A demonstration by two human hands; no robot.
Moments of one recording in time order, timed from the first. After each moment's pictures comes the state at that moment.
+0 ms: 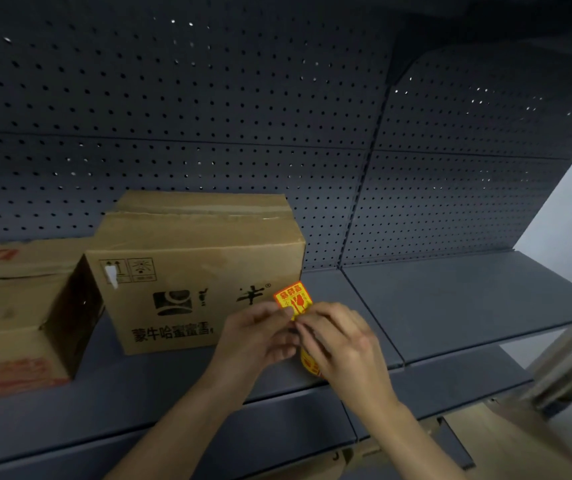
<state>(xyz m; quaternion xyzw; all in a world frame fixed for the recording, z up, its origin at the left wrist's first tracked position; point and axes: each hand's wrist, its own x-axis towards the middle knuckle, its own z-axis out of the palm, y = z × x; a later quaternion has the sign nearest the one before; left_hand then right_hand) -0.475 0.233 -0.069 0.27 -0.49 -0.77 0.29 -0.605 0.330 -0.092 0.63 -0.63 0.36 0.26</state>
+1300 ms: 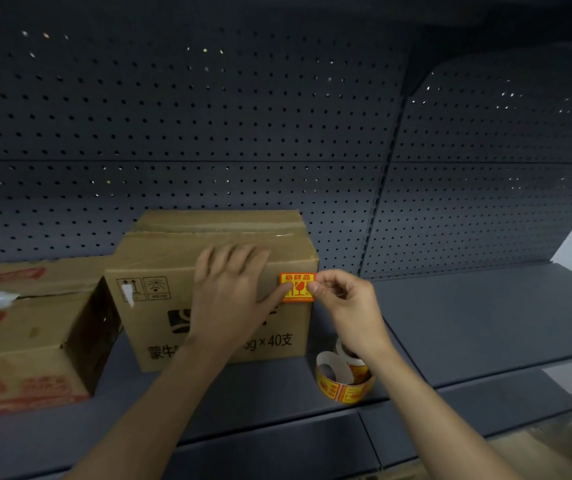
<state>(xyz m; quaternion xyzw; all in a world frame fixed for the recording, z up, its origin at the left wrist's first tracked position) -0.478 0.153 -0.043 0.34 -0.88 0.09 0.31 -0.643 0.261 -0.061 0.44 -0.63 0.61 -0.16</state>
